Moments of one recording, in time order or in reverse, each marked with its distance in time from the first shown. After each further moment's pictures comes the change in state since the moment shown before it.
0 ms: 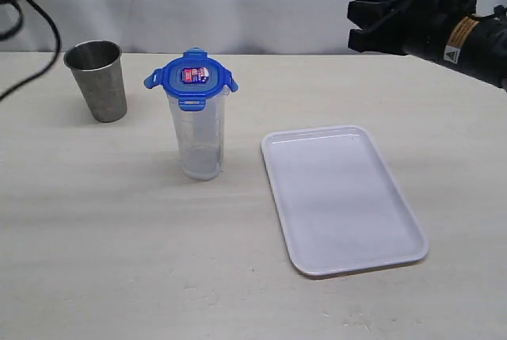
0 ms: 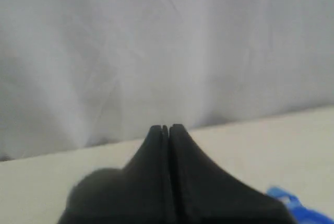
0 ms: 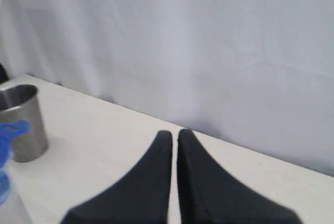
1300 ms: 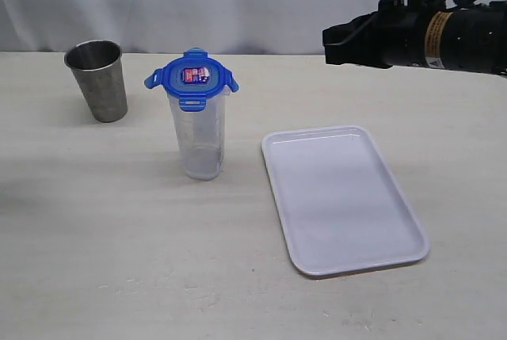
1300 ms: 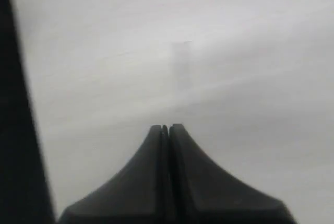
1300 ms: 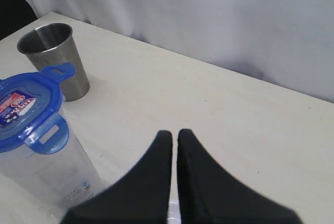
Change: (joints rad) left arm 0.257 0.344 -0.397 -0.495 1.114 1.024; right arm 0.073 -0.027 -0.079 -0.528 0.163 0.557
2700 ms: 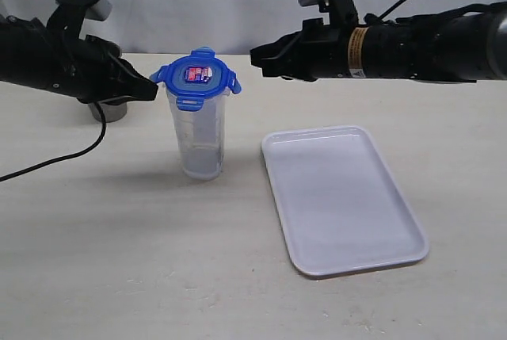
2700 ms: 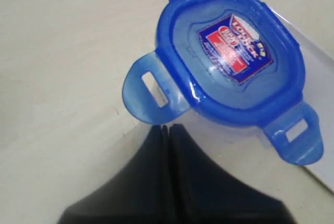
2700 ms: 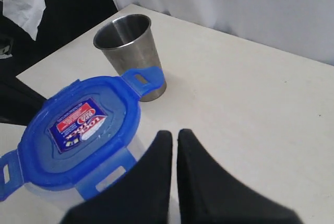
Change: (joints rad) left arm -0.249 -0.006 0.303 -1.327 -0.407 0.999; right arm 0.108 0.275 -0.210 -0.007 -0.182 0.060
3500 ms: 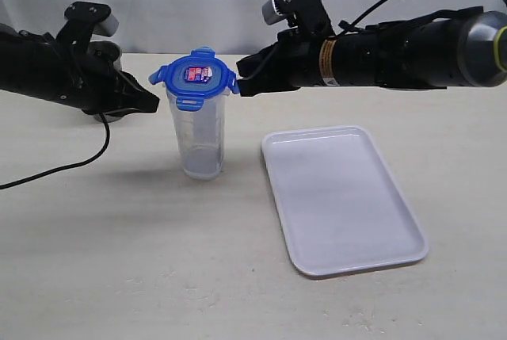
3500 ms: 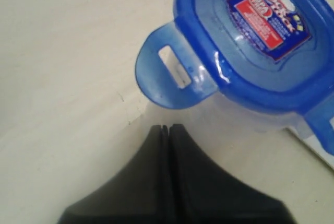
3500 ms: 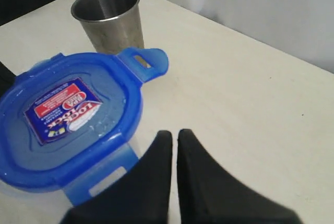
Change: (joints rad) left arm 0.000 0.053 0.002 -0.006 -0.015 0.025; right arm 0.099 0.004 -0.004 0.026 0.186 -0.116
